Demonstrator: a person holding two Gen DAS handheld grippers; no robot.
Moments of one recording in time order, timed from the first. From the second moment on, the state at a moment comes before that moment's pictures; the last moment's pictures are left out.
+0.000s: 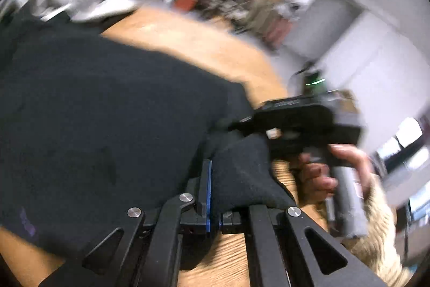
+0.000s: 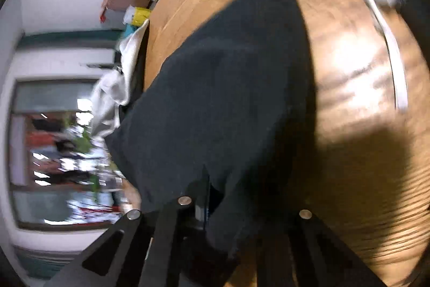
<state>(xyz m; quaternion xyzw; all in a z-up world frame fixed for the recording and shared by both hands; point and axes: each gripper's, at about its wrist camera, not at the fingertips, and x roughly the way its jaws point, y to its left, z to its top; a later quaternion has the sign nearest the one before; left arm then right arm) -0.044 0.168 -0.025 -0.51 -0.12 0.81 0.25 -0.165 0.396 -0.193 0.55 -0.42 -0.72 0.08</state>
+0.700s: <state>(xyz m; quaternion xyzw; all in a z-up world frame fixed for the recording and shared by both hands) -0.056 -0.002 -0.065 -0.58 -0.30 0.76 0.04 -0.250 0.073 -0.146 0.64 0.13 -0.76 0.06</state>
